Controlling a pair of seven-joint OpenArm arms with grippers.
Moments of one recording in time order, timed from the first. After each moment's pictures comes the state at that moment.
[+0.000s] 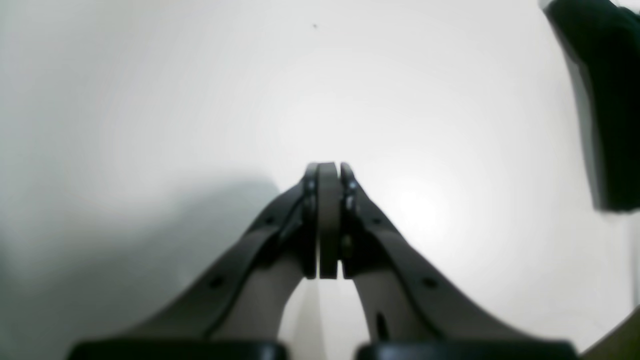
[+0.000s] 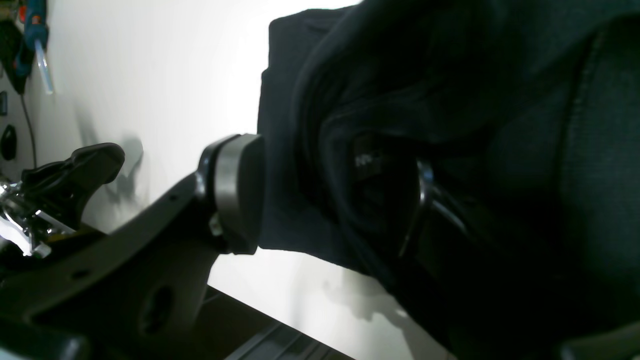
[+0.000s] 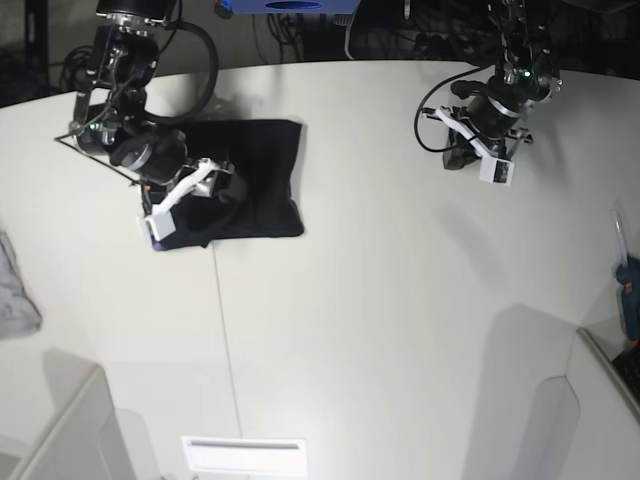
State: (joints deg) left arm 27.1 -11.0 -14.2 104.0 -24.3 -22.4 37.0; right arm -11.6 2.0 14.2 107.2 40.3 11.6 -70.8
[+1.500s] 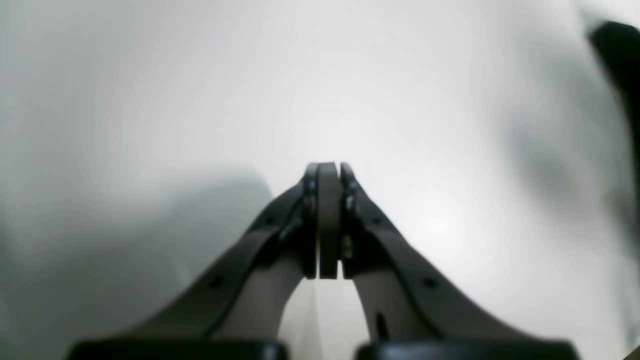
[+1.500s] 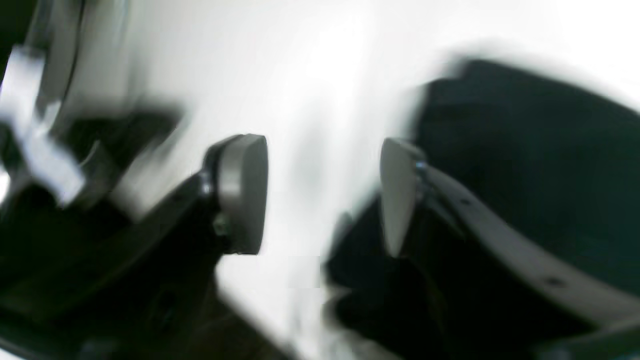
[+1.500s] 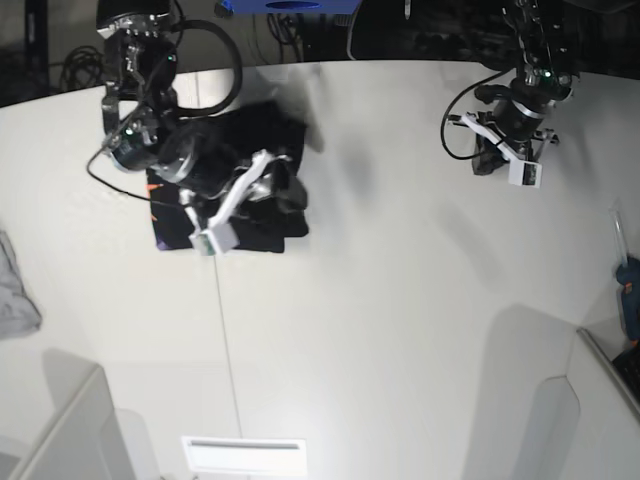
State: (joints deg) left arm 27.0 -11.3 -19.7 103.8 -24.1 -22.3 36.8; right arm -10.8 8.1 -2.8 114.9 40.2 8.1 -59.5
